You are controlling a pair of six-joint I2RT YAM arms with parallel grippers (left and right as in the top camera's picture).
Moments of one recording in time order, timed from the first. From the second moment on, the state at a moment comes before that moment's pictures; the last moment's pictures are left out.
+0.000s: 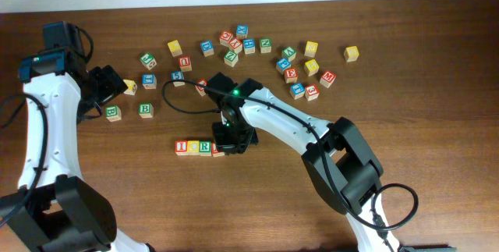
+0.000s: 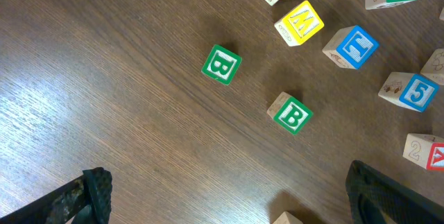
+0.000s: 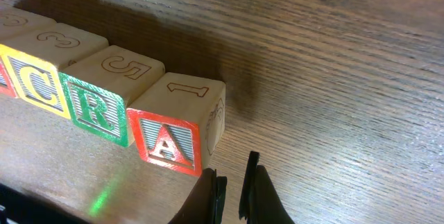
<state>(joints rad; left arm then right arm) 0.24 1.77 1.63 -1.16 -0.11 -0.42 0.73 2.21 1.70 -1.01 -0.36 0.55</state>
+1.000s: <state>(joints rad) 0.24 1.77 1.63 -1.16 -0.11 -0.42 0.73 2.21 1.70 -1.00 -0.36 0.55</state>
